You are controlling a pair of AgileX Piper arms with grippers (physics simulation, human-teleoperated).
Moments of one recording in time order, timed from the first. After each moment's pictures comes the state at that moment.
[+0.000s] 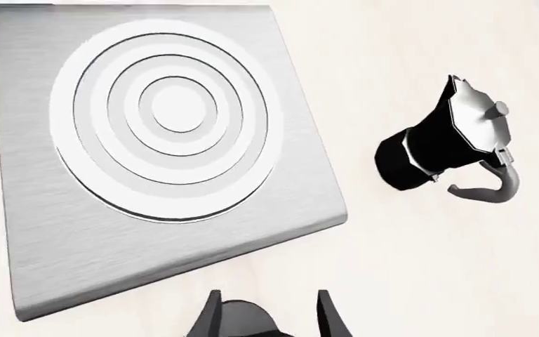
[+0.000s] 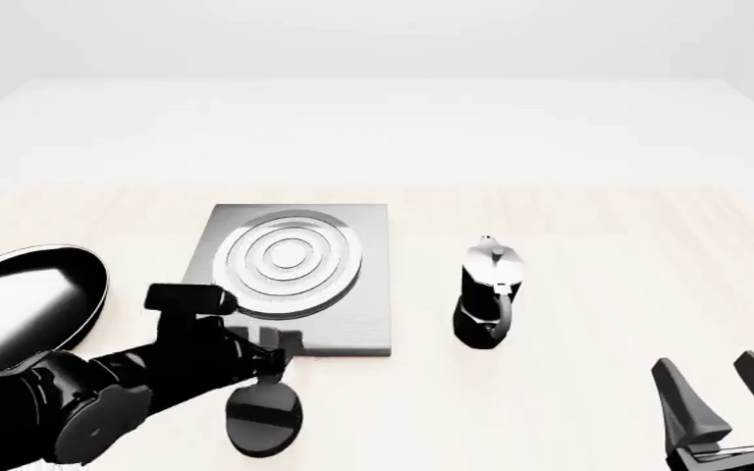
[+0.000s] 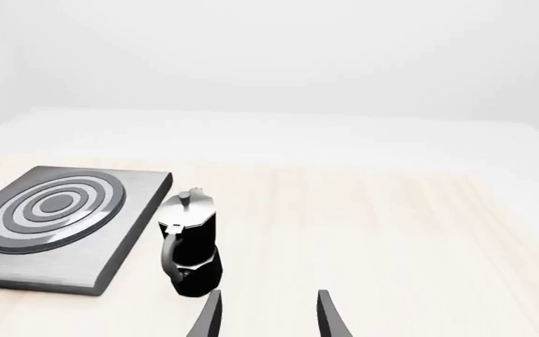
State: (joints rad) left arm -0.56 1.30 -0.45 -0.12 -0.39; right arm 0.09 0.08 0.00 0.02 0.00
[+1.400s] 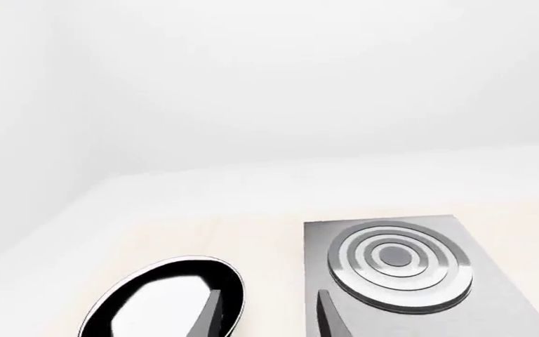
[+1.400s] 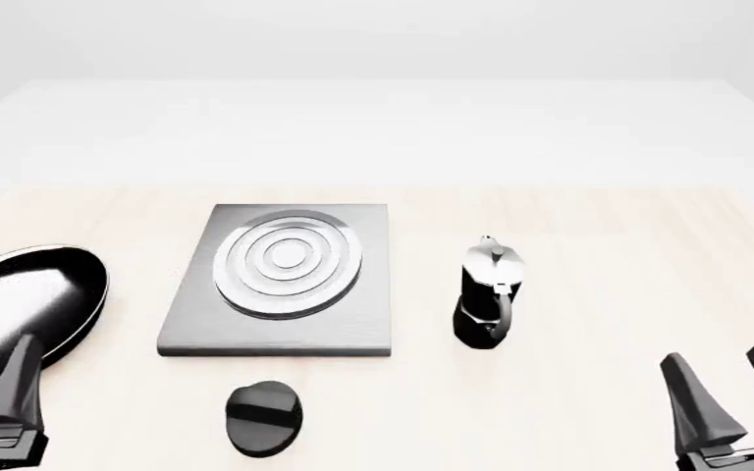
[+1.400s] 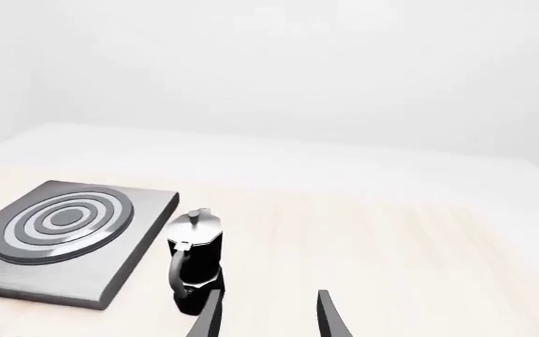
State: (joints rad) left arm 0.07 0.01 -0.04 -0.02 0.11; right arm 0.12 0.02 -0.02 0.02 -0.04
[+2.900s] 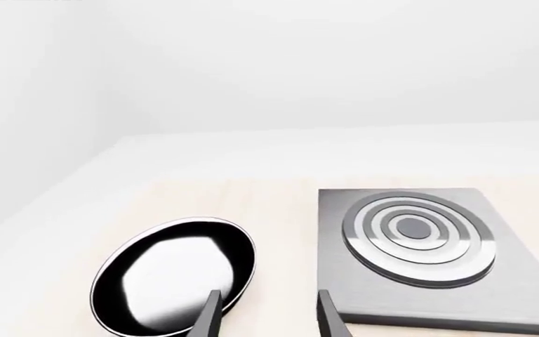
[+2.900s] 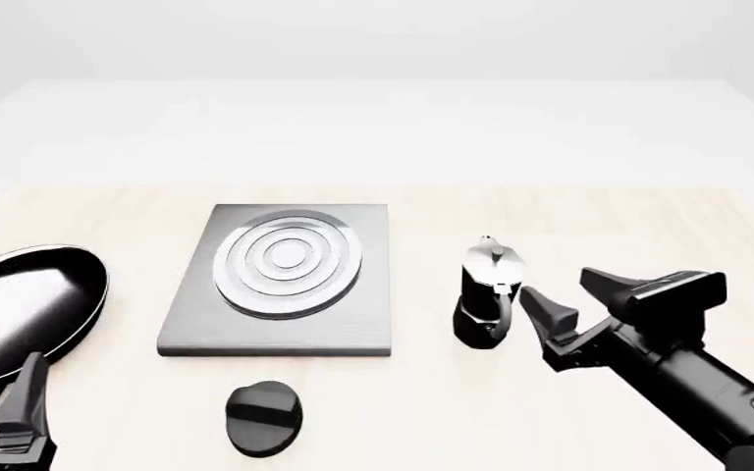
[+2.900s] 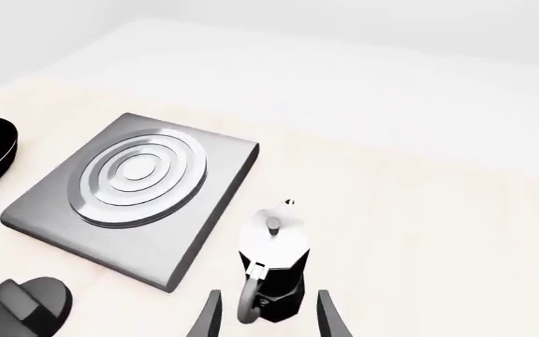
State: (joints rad) left arm 0.14 0.00 0.00 0.04 0.09; right arm 0.38 0.99 -0.29 -0.37 0.03
